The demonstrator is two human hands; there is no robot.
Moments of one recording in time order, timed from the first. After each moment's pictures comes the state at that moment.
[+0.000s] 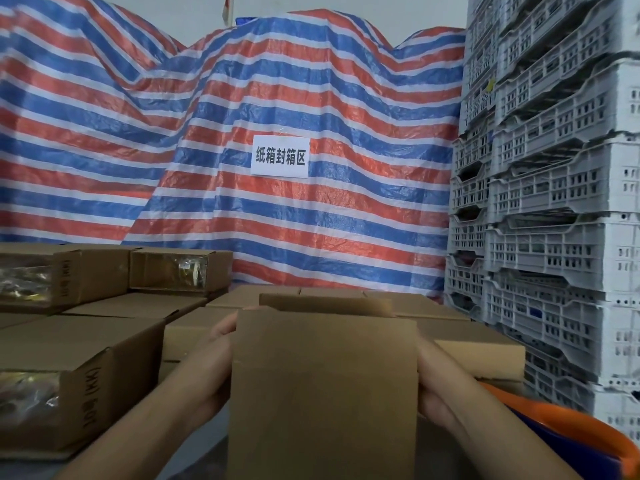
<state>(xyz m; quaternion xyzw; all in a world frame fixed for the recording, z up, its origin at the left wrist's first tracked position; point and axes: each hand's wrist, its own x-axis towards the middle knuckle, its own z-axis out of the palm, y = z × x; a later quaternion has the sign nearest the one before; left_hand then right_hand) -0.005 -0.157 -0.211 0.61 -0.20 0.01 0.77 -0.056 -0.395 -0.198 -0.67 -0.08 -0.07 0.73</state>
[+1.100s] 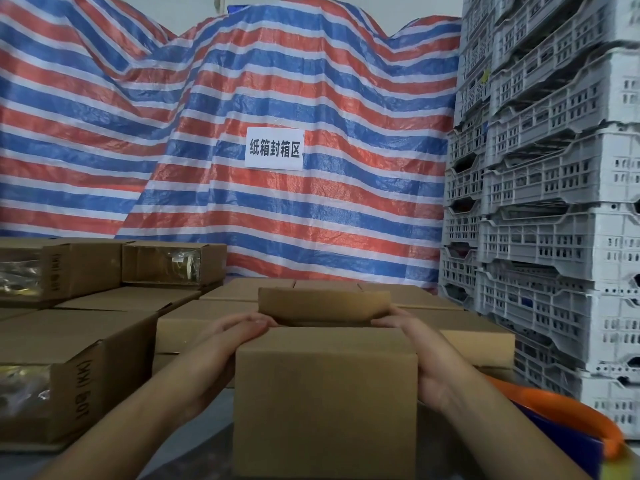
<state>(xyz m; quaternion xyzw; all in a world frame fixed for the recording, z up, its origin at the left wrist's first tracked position) -0.003 -0.153 -0.213 0.68 -0.24 -0.02 0.69 -0.030 -0.421 -0.208 -0.60 -0.09 -0.04 0.80</state>
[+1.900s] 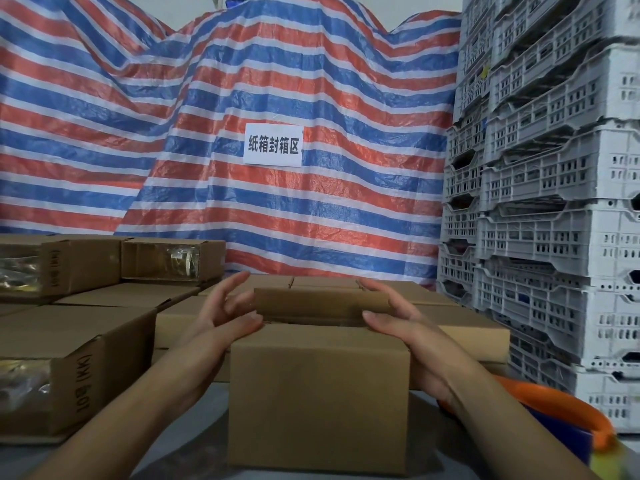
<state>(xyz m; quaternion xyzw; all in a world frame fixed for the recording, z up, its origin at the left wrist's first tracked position) -0.006 -0.149 -0.214 0.64 -0.24 0.06 0.72 -0.036 -0.426 -0.205 -0.66 -0.18 -0.06 0.73</state>
